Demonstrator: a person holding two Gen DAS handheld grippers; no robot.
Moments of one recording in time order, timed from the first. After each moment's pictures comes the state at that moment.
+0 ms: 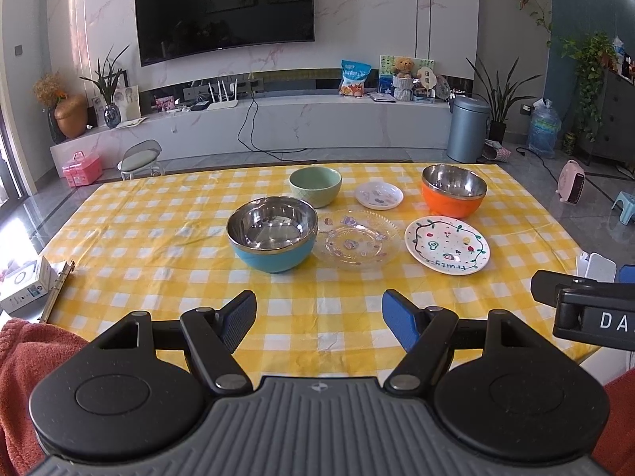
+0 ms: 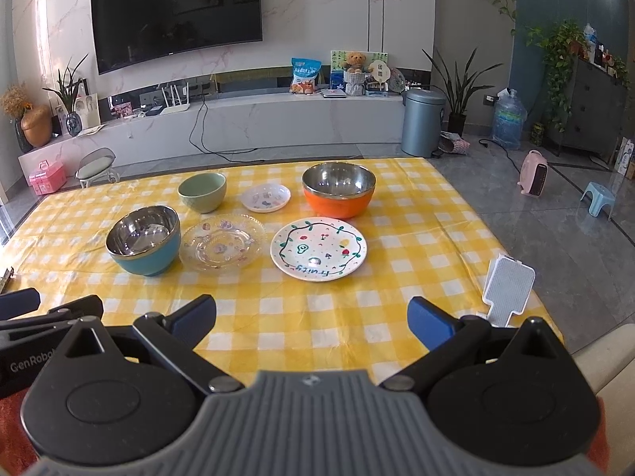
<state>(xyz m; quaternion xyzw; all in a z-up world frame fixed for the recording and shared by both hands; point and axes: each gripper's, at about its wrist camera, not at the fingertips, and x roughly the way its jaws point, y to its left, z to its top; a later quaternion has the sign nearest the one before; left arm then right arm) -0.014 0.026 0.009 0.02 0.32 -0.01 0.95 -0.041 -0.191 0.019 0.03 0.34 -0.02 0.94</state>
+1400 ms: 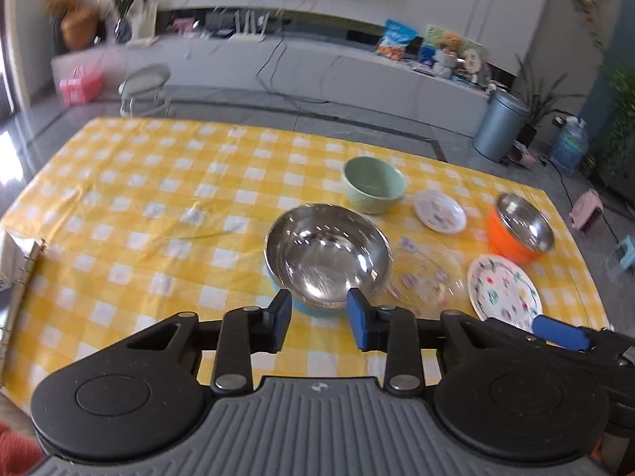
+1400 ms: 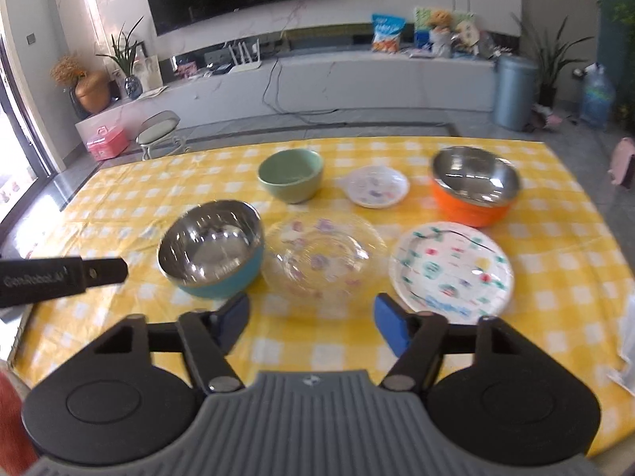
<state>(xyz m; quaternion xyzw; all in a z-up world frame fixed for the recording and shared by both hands) 0.142 0.129 -0.007 -0.09 0.41 0.00 0.91 0.111 -0.109 -0.019 0.05 0.40 0.10 0.91</state>
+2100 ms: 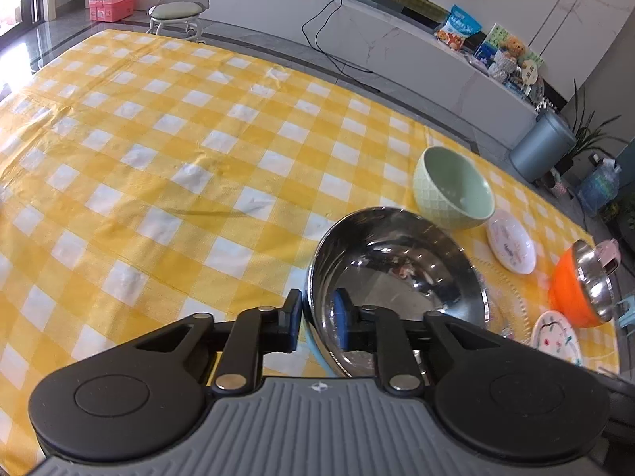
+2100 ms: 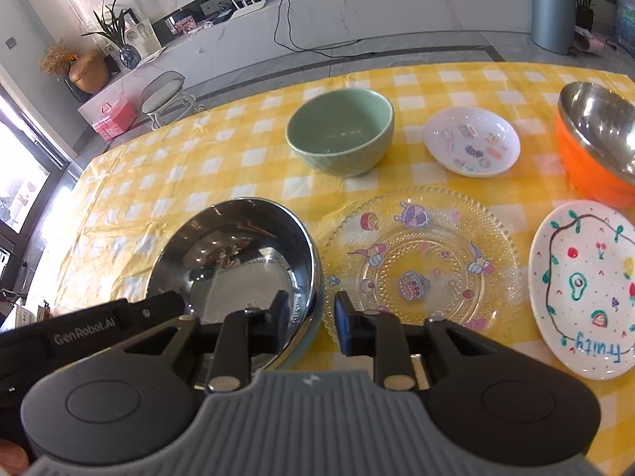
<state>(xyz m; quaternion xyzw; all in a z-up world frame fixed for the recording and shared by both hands) 0.223 0.170 -0.091 -0.18 0.46 0.04 0.87 0.234 -0.044 -0.095 0.12 0.50 0.13 0.85</state>
